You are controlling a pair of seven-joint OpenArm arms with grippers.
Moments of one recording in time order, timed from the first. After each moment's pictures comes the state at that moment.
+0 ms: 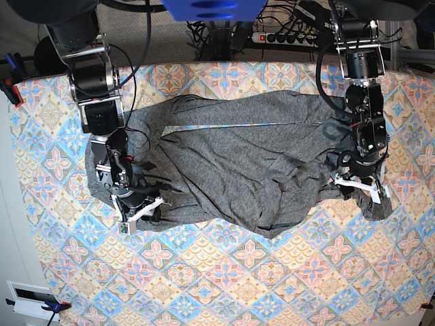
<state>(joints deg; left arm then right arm) -6.8 -17.2 -10.1 75.2 -28.8 9.4 31.6 30.2 10.7 -11.1 32.5 27.0 11.9 -12.3</state>
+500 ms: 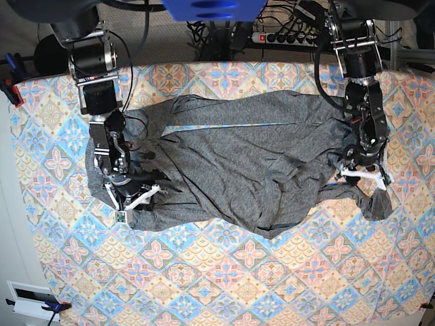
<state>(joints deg) -7.8 -15.6 -14.9 66.9 -28.3 9.8 30.5 21.7 12.1 -10.9 49.1 24.8 7.3 -18.1</state>
